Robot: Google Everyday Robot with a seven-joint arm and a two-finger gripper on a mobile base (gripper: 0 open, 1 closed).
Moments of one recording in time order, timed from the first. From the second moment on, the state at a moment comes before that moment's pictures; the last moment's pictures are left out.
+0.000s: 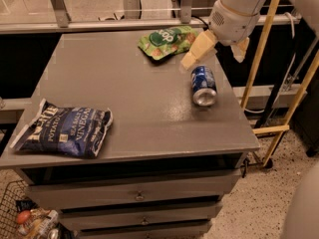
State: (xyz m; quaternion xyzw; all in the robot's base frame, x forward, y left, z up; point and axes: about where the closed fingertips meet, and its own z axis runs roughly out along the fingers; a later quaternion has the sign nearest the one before) arm 0.589 -0.145 0.924 -0.23 0.97 0.07 0.07
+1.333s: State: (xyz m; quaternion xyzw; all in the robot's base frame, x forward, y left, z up) arm 0.627 -0.157 0.865 -0.06 1.00 0.04 0.01
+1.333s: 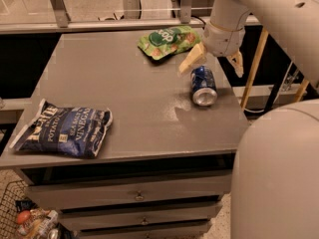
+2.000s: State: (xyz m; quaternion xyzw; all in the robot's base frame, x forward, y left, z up) arm 0.642 -0.140 0.843 -0.06 1.00 0.02 -0.01
